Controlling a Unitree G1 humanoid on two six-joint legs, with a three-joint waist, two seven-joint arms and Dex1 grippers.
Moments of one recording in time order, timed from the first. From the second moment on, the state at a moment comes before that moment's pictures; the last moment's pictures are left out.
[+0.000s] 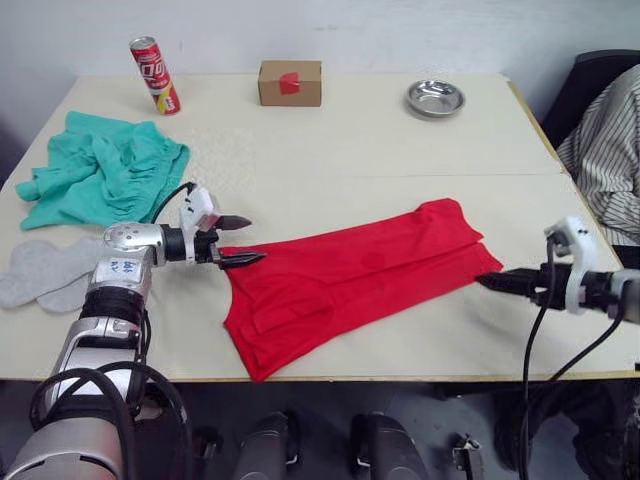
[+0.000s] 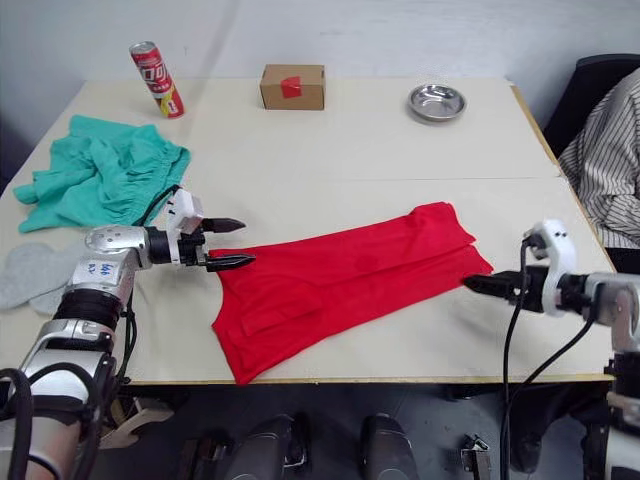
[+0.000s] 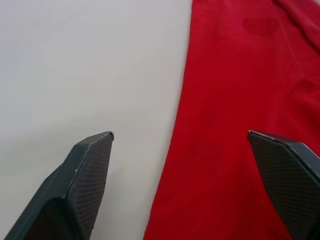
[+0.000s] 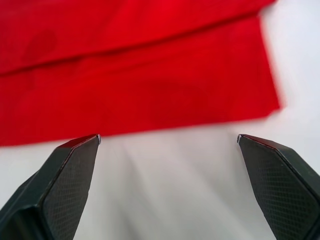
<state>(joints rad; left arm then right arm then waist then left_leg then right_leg) -0.91 0.59 -0.06 0.99 -0.15 -0.08 -1.20 -0.35 -0.81 -0.38 -0.06 0.39 1.29 0.95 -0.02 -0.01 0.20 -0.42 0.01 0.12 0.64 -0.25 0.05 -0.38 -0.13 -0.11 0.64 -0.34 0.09</state>
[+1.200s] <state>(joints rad) -0.23 0.43 0.15 -0.08 -0.28 0.48 -0.80 -0.94 -0.54 0.04 0.75 0.16 0.55 0.72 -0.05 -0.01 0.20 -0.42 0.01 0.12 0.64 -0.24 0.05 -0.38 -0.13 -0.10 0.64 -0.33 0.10</state>
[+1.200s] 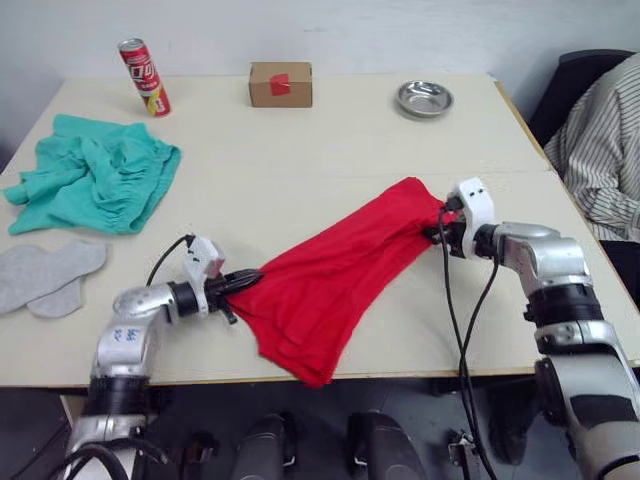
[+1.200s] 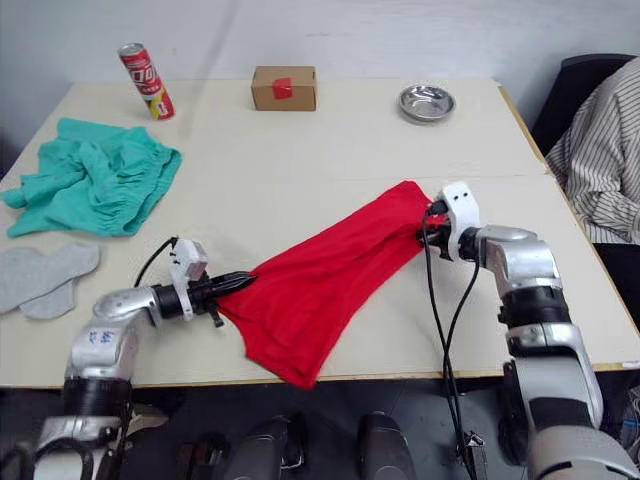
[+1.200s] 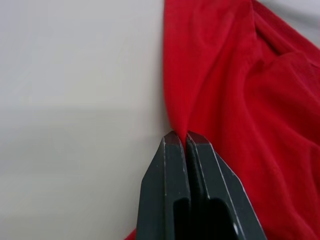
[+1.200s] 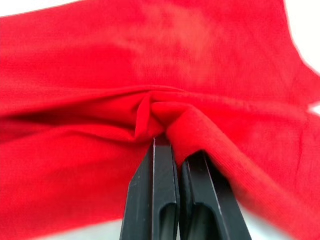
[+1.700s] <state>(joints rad) -0.13 0.42 0.17 -0.41 -0.46 0.74 -0.61 -0.98 -0.63 0.07 0.84 0.09 0.50 1.00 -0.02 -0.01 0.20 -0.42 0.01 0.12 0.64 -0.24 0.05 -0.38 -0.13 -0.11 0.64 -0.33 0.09</state>
